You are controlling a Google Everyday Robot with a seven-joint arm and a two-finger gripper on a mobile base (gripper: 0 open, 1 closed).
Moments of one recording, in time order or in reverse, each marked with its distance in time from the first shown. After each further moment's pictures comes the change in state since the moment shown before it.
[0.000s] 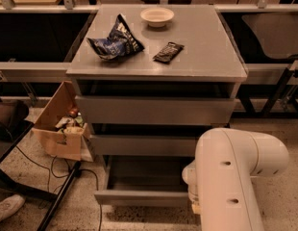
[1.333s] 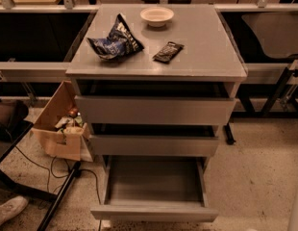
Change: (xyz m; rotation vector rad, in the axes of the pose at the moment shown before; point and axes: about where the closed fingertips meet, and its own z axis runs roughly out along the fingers) arm 0.156 0.292 0.024 -0.194 -0.027 0.505
